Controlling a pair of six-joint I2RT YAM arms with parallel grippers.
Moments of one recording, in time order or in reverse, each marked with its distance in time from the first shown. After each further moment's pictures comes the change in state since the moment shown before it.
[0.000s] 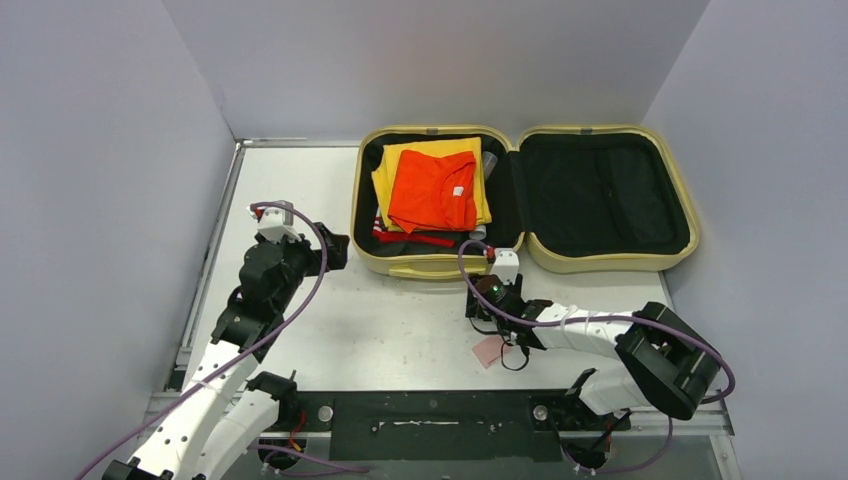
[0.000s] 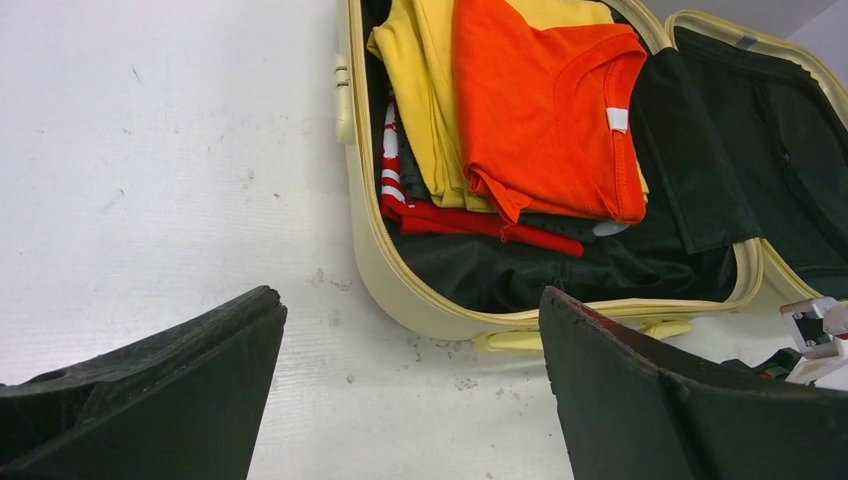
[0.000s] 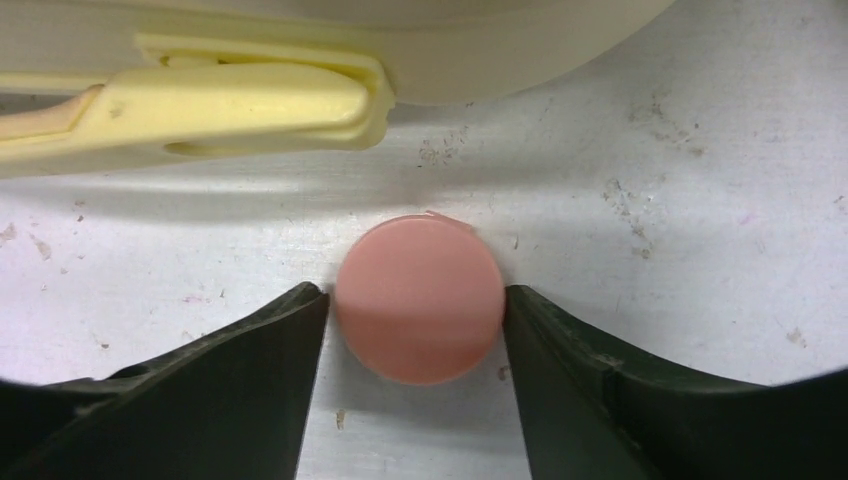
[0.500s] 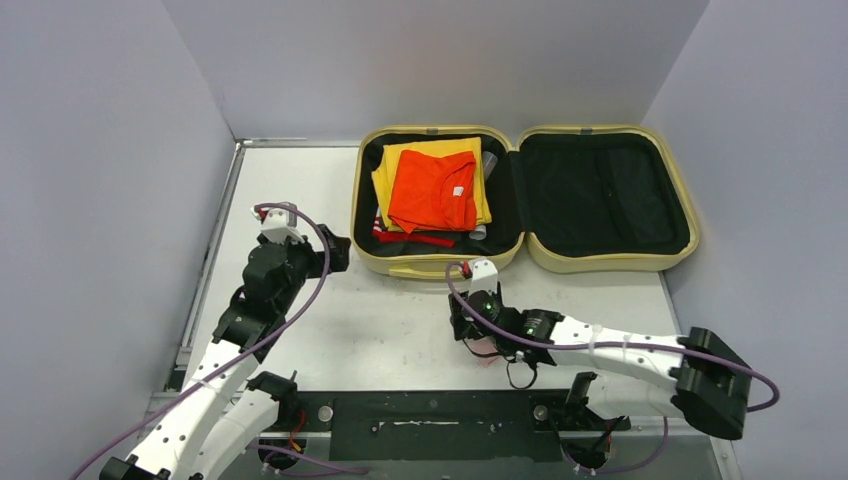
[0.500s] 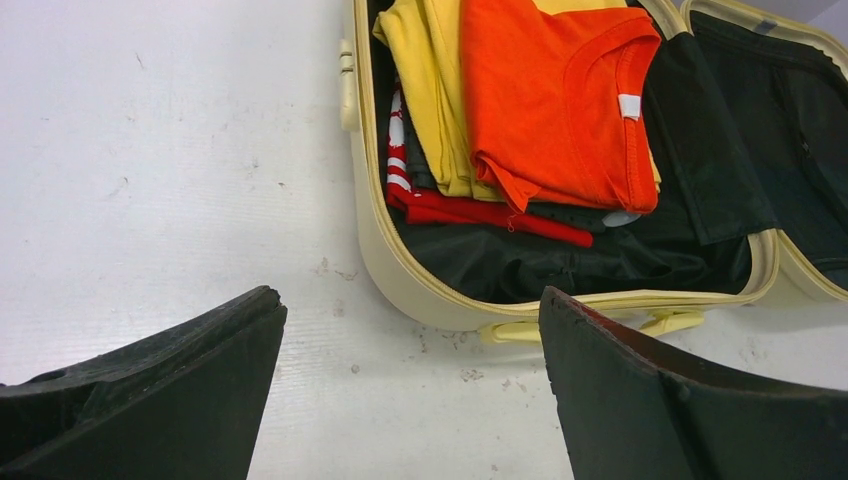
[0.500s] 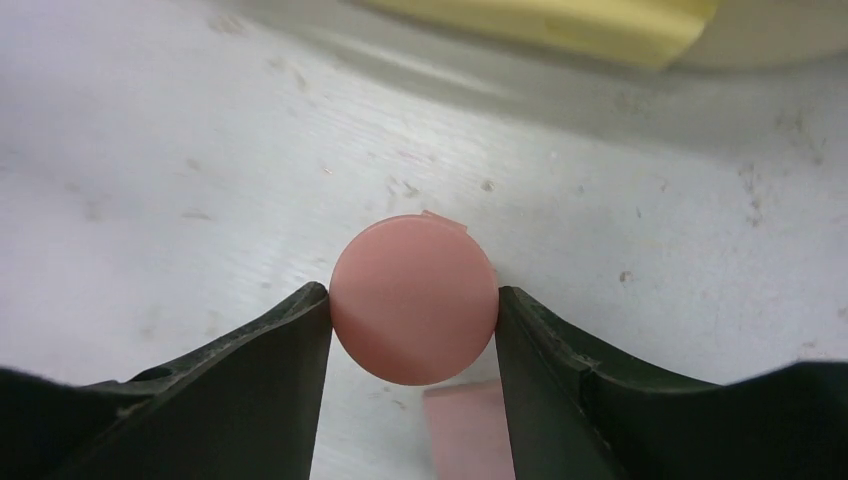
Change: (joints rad) left arm -0.026 0.003 0.000 -0.021 -0.031 0.002; right arm 0.230 -0.137 0.085 -0.261 0.000 -0.031
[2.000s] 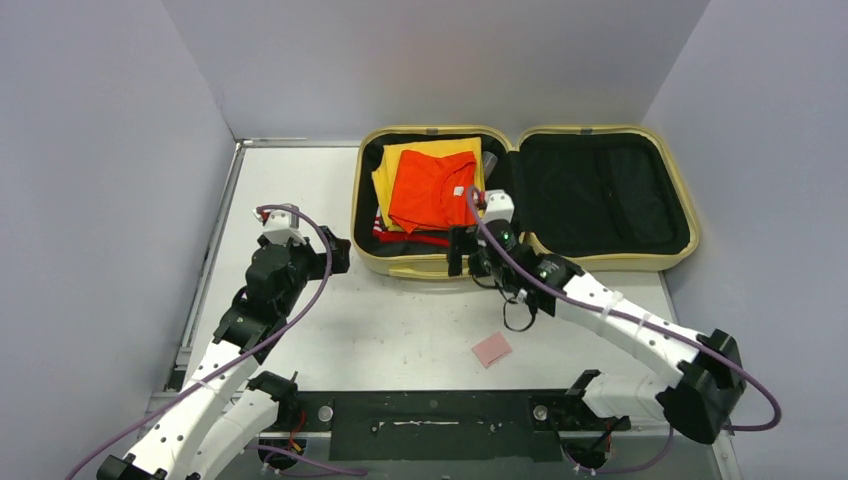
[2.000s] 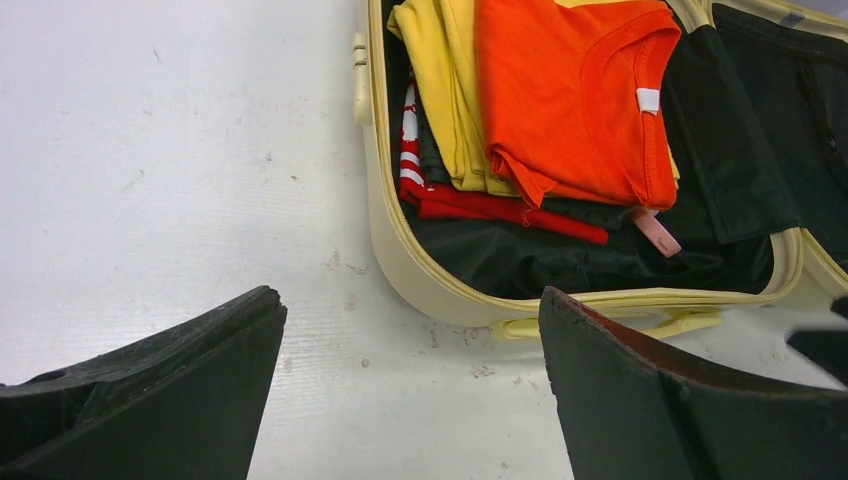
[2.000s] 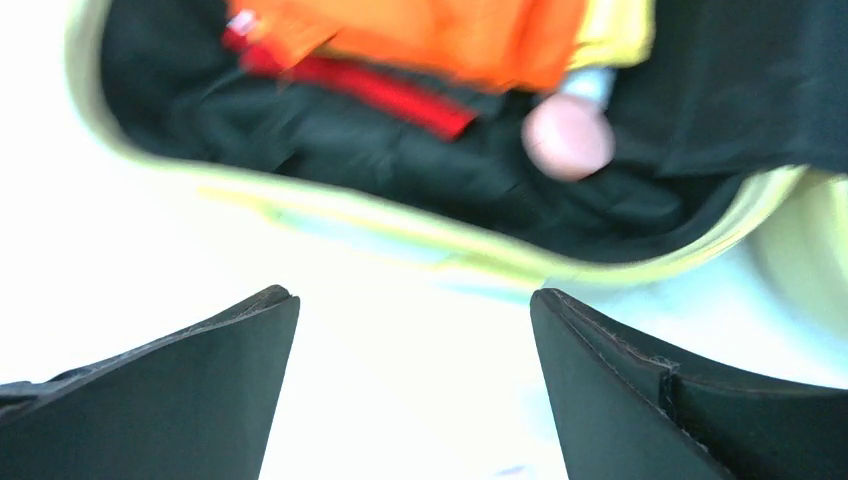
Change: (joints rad) left arm -0.034 -0.003 0.000 -0.022 -0.058 0.010; right arm -0.319 0.042 0.426 -0.156 -0.127 -0.148
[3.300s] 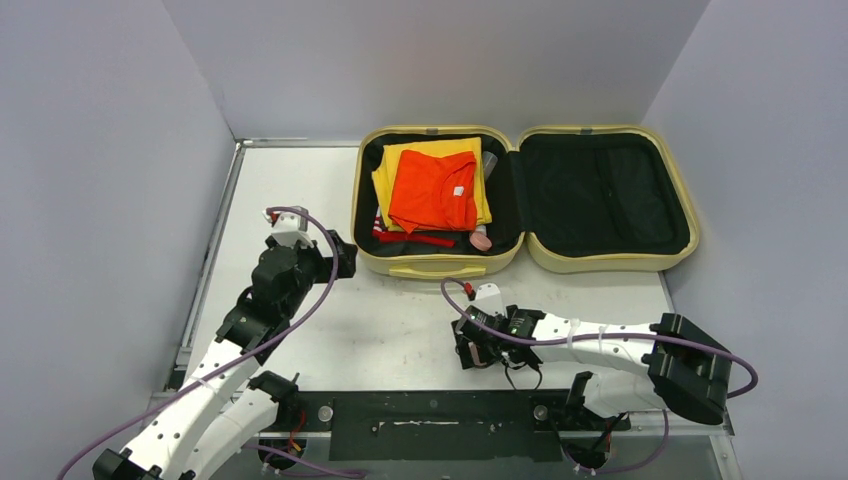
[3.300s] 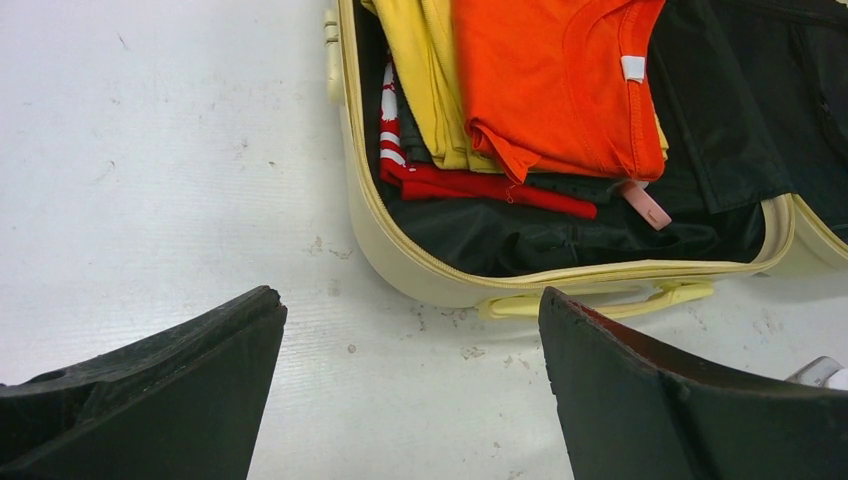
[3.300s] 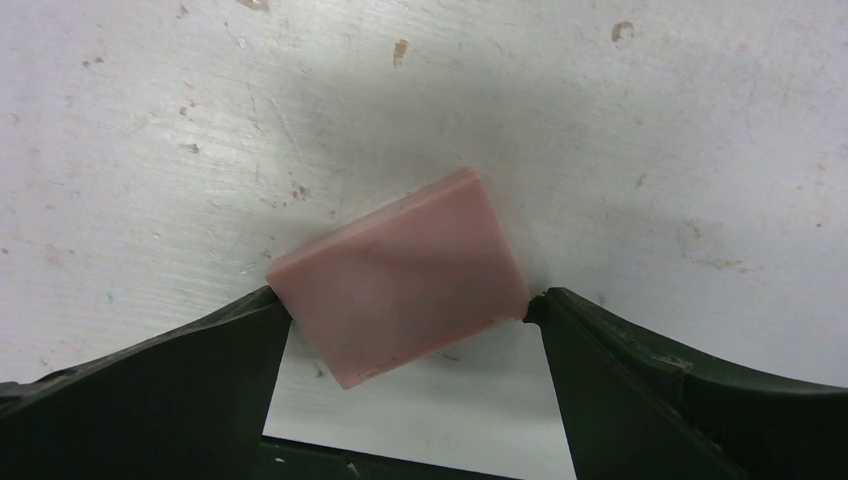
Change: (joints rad) left arm -0.058 0.004 0.000 -0.014 -0.011 0.005; right arm 0.378 0.019 -0.370 -0.240 0.014 0.321
